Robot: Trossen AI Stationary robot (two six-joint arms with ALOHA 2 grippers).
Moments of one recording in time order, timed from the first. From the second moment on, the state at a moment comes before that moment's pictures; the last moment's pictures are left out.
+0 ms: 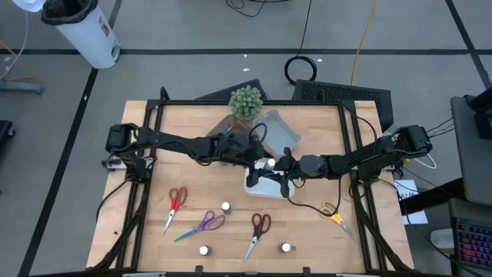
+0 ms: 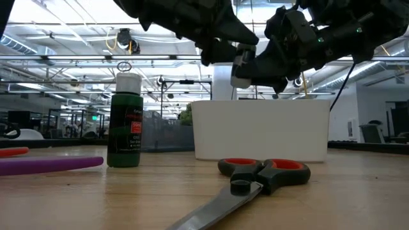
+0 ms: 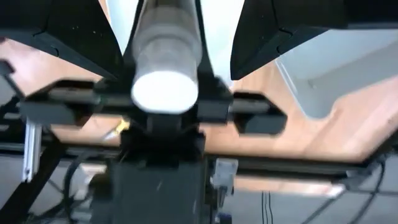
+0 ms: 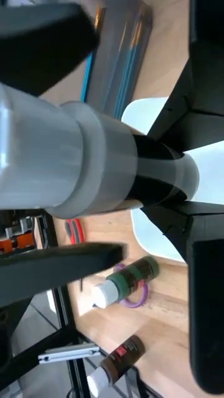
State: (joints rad) left arm 0.02 1.76 1.21 0.15 0.10 -0.06; right arm 0.12 1.43 0.50 0.65 0.18 0.24
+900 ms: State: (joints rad) left arm 0.03 1.72 1.22 0.00 0.11 0.05; right arm 0.12 1.38 0.50 0.57 0.16 0.21
